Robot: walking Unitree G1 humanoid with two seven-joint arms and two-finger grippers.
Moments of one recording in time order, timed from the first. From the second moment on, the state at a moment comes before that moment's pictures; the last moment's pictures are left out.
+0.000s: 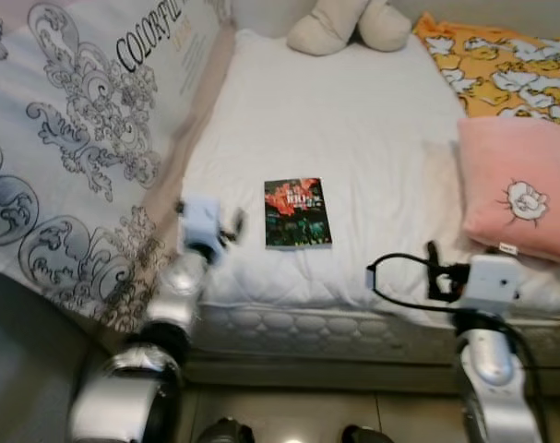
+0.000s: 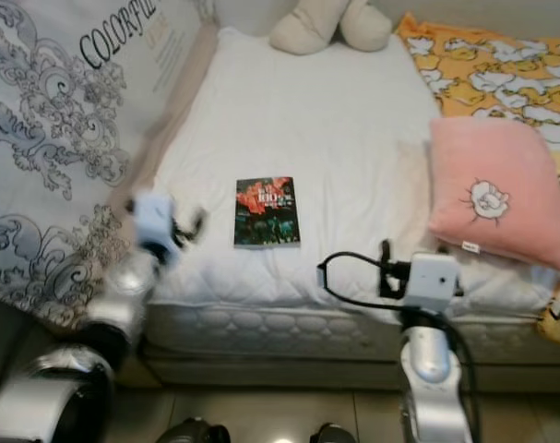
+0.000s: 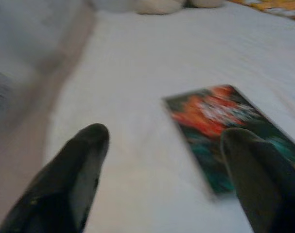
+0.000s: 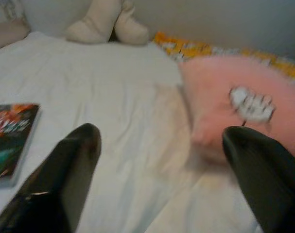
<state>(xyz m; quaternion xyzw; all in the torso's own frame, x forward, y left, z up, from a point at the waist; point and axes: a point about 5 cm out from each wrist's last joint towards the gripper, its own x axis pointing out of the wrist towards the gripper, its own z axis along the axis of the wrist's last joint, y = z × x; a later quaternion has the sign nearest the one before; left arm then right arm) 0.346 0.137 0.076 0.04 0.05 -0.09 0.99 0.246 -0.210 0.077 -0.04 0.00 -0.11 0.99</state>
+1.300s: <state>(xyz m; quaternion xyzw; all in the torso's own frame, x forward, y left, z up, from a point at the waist) 0.337 0.097 0.091 -0.03 0.00 -0.14 0.99 0.260 -0.206 0.068 -0.04 -0.02 -0.05 1.00</state>
